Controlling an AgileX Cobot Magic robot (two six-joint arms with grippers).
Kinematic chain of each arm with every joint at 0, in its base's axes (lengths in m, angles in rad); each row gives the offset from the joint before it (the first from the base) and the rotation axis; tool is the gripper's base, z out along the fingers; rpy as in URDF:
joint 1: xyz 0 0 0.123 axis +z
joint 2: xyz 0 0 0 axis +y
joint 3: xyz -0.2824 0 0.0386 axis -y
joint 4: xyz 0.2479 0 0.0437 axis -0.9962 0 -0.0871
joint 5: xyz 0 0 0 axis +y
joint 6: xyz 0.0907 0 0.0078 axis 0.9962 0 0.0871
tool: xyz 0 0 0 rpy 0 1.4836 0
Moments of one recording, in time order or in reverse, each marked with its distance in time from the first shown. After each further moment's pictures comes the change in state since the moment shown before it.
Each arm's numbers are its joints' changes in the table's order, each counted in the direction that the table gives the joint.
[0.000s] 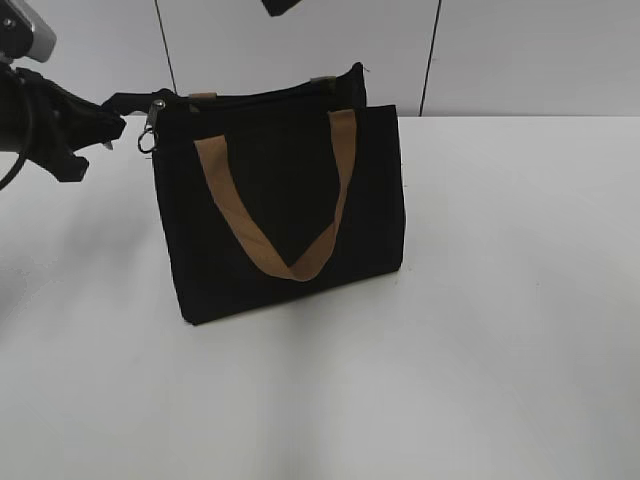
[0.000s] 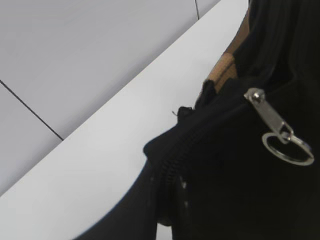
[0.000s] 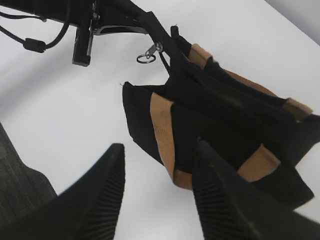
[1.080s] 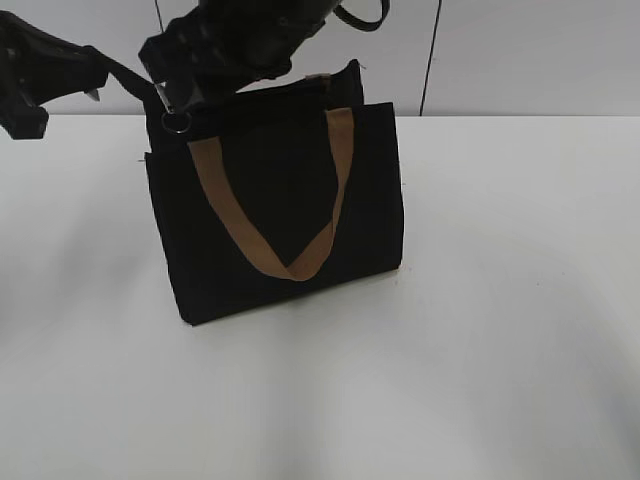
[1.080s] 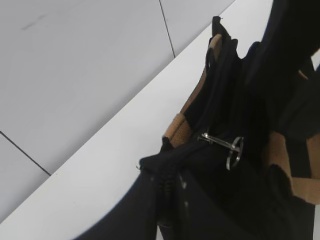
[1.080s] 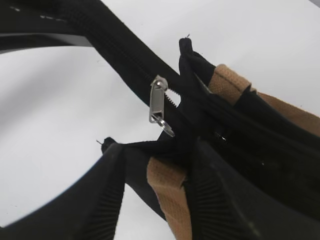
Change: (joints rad) left arm -0.001 -0.218 -0.005 -0.173 0.107 -0.228; right arm 0.080 0.265 0.000 0.000 -0.281 0.046
